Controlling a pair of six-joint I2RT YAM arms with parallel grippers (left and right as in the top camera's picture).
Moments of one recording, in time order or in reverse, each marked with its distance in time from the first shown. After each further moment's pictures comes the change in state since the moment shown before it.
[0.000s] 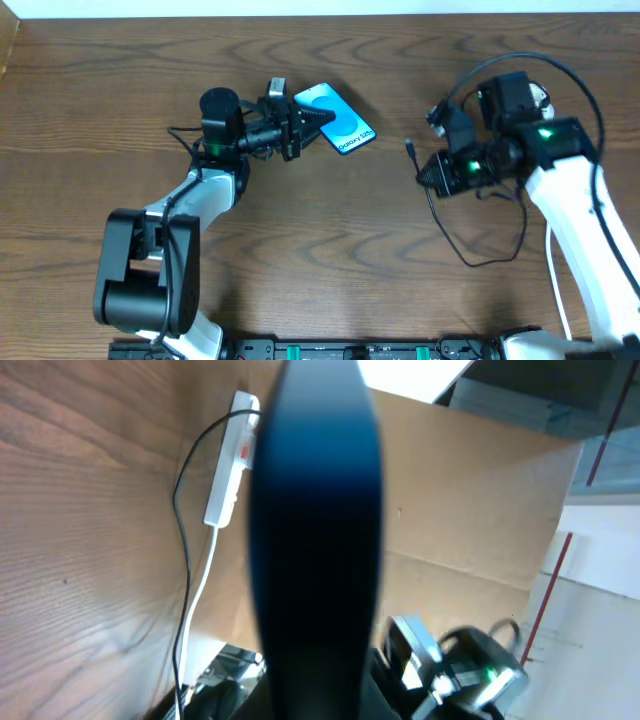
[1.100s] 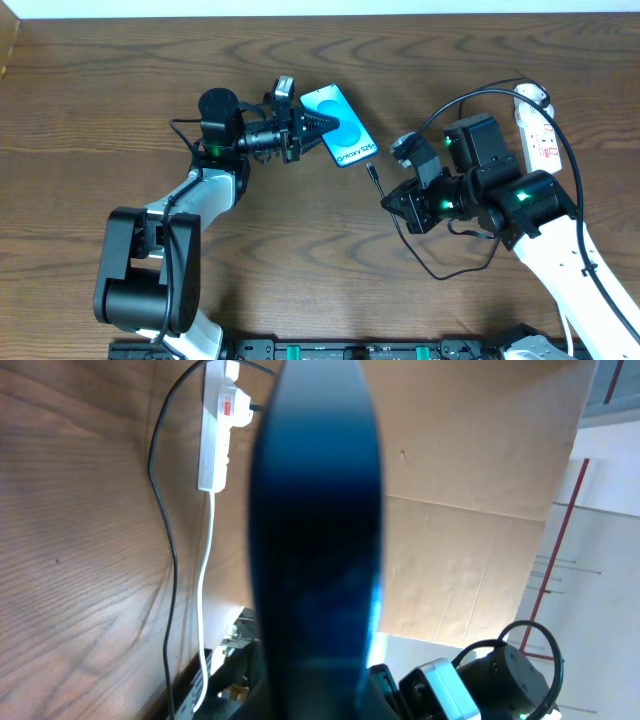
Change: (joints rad) left arm 0.000 0.004 0.000 0.072 0.123 0.060; right arm 0.211 -0.183 -0.221 0.283 -0.030 0.114
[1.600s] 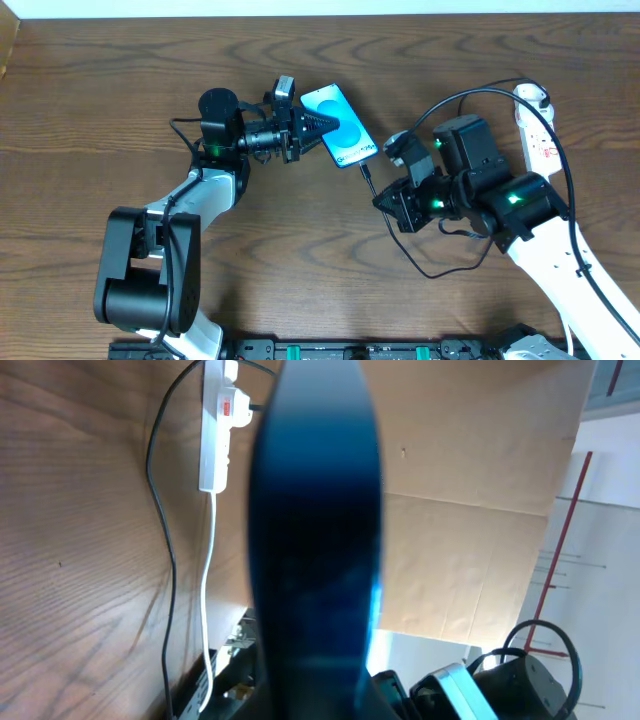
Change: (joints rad) left arm 0.000 0.000 0.000 0.000 0.004 0.019; right arm 0.051 0.008 0.000 0.056 0.022 0.073
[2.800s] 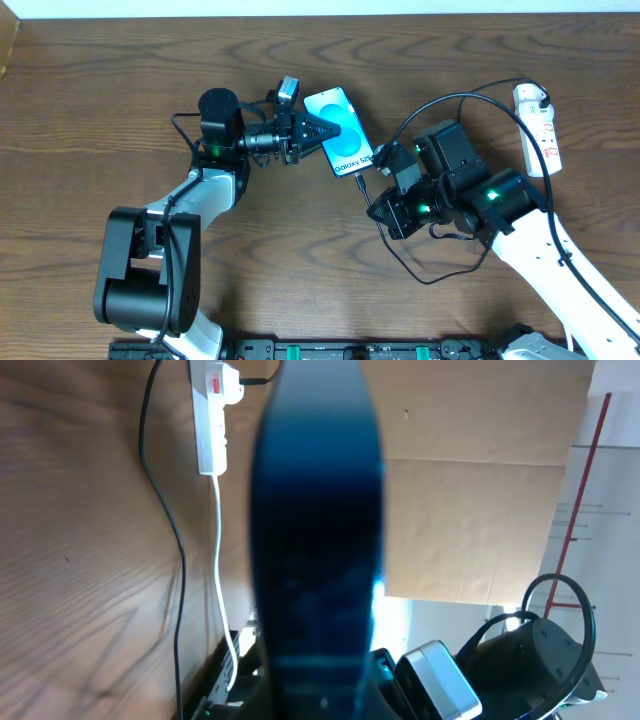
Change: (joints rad) left arm 0.000 0.000 0.000 0.000 0.074 0.103; right arm 0.057 0.050 0.000 -0.042 0.041 0.007
